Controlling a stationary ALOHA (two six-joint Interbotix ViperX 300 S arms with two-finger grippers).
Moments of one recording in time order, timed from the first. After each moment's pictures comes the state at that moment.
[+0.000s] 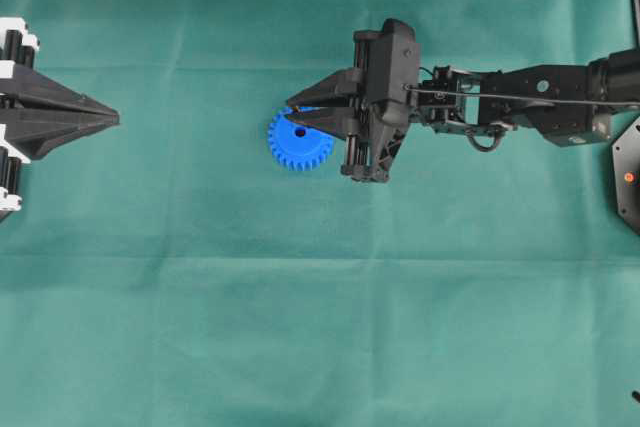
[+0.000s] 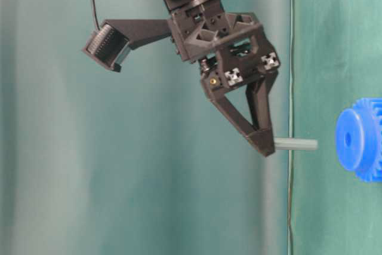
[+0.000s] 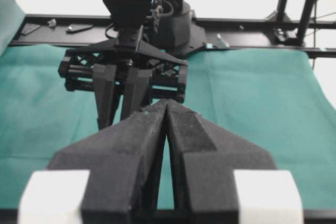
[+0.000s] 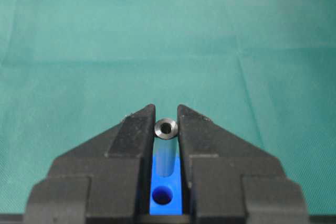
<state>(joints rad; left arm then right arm) 0.00 -0.96 1.17 0.01 -0.21 -0.02 -0.10 0.11 0.69 0.03 -0.45 -0.07</state>
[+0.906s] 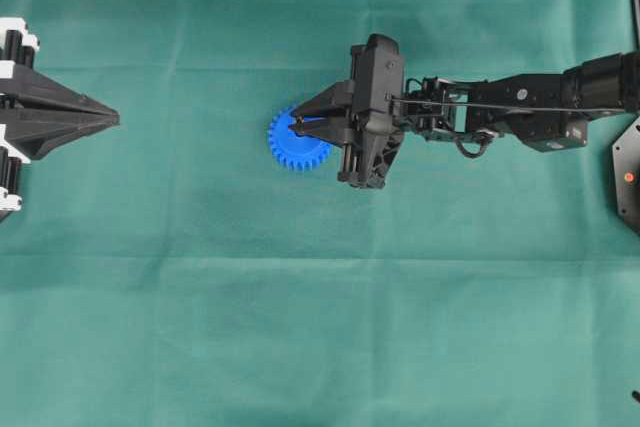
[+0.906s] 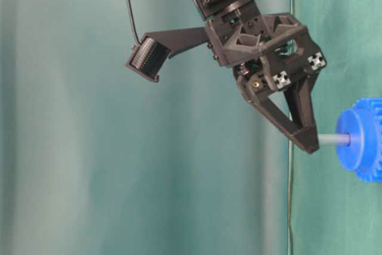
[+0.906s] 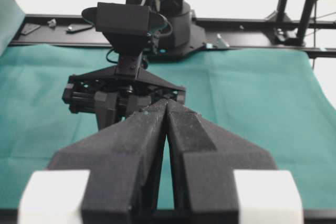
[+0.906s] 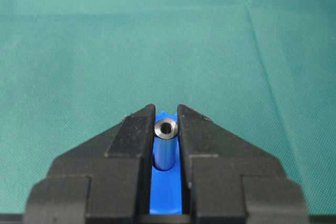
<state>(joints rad) 0.00 -0.96 1.17 0.01 -0.21 -0.02 -0.10 0.19 0.69 0.05 -0.46 -0.07</state>
